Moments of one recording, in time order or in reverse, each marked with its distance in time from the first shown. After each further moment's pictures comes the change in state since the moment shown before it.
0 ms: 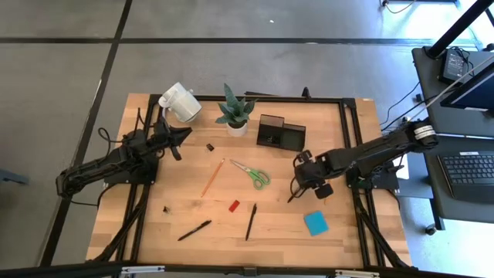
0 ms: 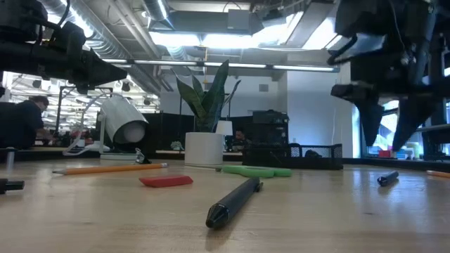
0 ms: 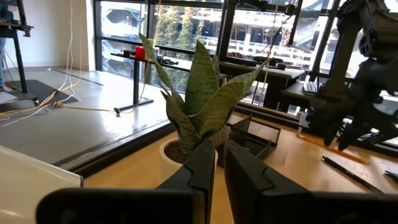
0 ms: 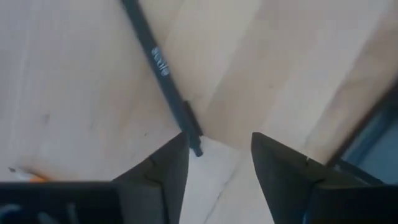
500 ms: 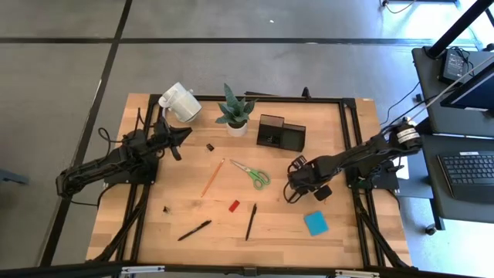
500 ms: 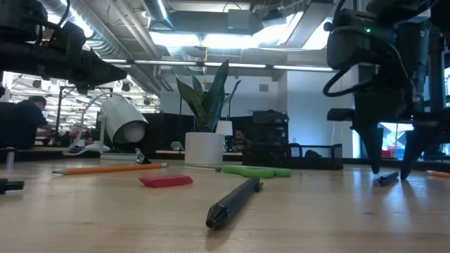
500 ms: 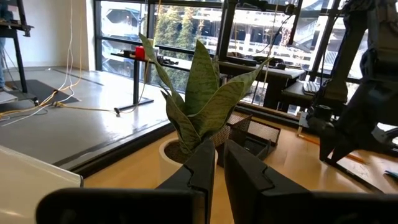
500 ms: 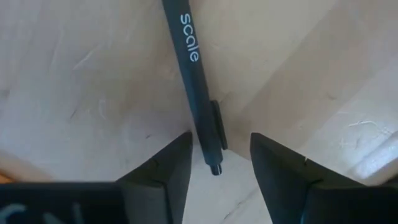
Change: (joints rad) left arm 0.000 0.000 0.000 -0.001 0.000 0.000; right arm 0.011 0.220 0.004 0.042 0.003 -0.108
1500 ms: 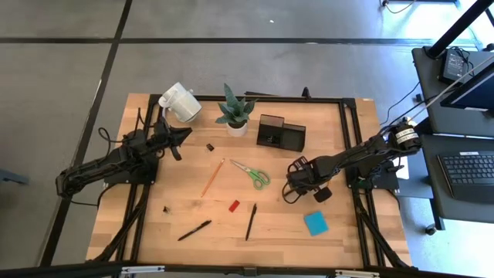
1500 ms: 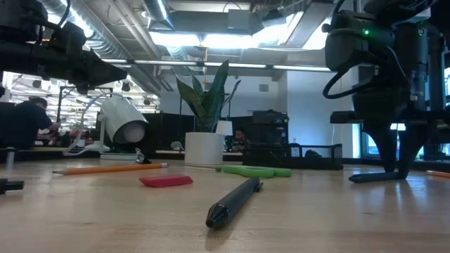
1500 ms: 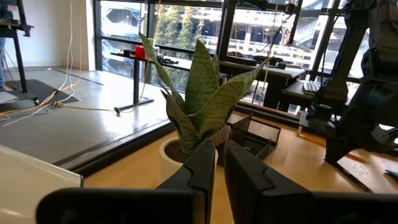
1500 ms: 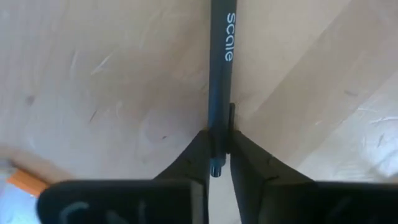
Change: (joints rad) left arm 0.000 0.001 0.000 0.000 0.000 0.002; right arm -0.001 0.028 0.002 -0.009 -0.057 0.072
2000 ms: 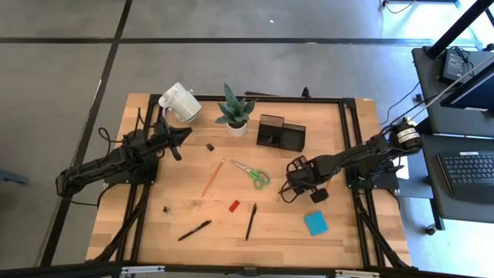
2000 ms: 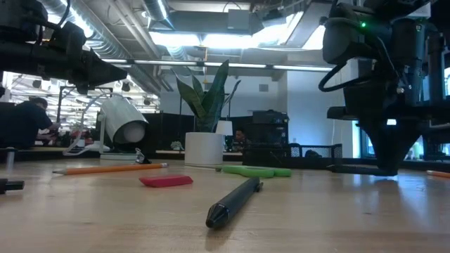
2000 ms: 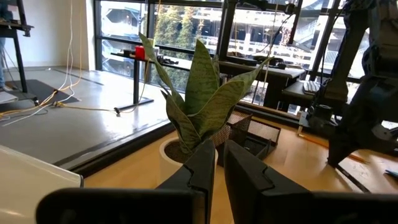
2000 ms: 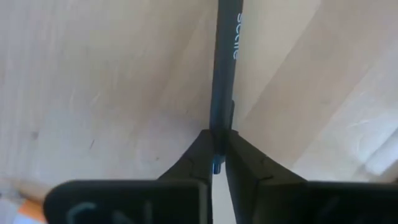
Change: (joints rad) left arm 0.000 0.000 0.000 0.001 0.000 -0.001; right arm 0.000 -0.056 0.030 -0.006 0.009 0.069
